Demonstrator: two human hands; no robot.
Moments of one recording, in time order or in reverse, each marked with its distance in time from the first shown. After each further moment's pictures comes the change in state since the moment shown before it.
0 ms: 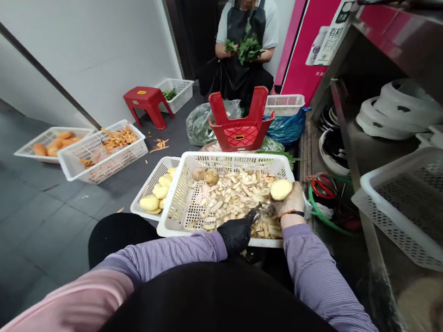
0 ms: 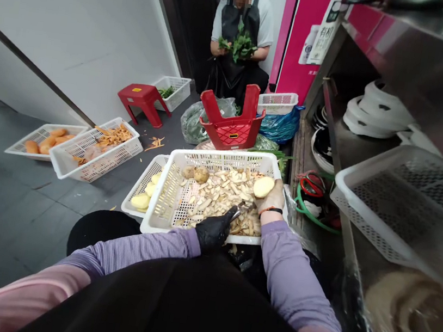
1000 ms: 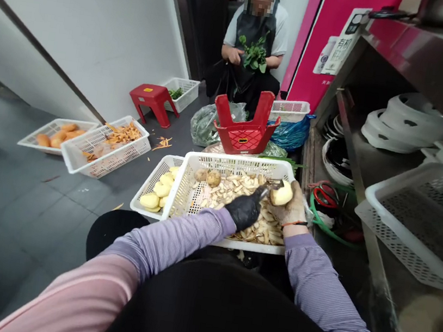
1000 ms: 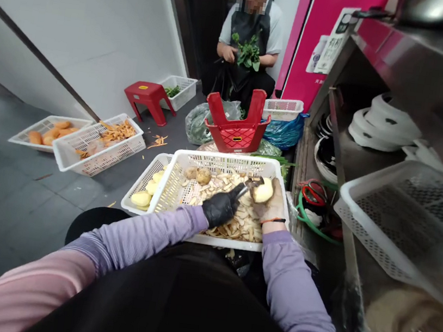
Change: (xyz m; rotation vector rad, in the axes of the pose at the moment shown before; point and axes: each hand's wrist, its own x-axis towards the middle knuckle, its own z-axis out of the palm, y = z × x) left_hand 0.024 0.005 -0.039 -0.106 0.209 -0.002; right_hand -0.021 -0.008 0.011 0.091 -0.067 0.132
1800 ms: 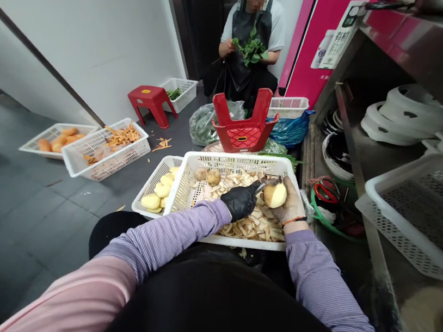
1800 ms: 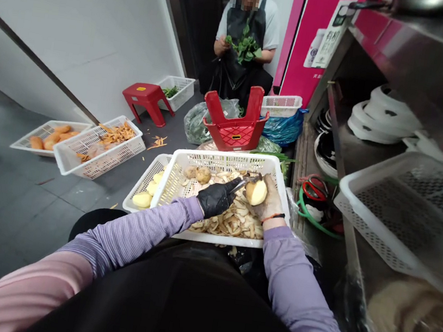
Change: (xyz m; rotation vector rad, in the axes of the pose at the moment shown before) left_hand 0.002 0.001 -0.021 0.059 -0.031 0.023; right_hand -0.011 0.007 0.000 -0.076 -0.089 0.089
